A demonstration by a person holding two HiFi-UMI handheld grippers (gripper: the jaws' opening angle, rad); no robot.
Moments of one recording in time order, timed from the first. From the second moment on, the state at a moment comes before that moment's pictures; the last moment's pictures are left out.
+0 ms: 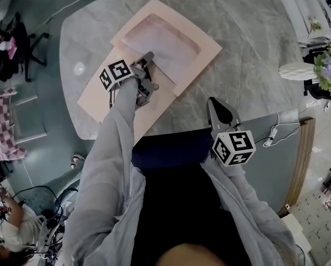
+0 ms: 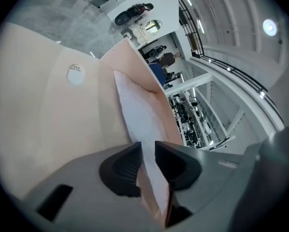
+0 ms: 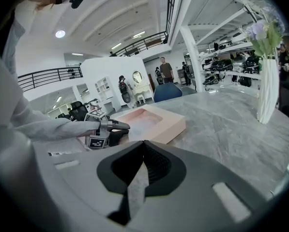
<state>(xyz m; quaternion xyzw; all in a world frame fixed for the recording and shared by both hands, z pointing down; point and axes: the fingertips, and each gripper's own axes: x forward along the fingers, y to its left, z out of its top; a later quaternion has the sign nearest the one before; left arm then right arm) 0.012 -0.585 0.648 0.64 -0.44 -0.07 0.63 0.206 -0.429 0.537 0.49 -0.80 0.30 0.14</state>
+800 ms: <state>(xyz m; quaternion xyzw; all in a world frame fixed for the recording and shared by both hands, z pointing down) 0.006 -0.578 0.642 0.64 -0.47 -0.06 0.60 0.211 -0.428 0.533 0.49 -0.80 0.30 0.14</state>
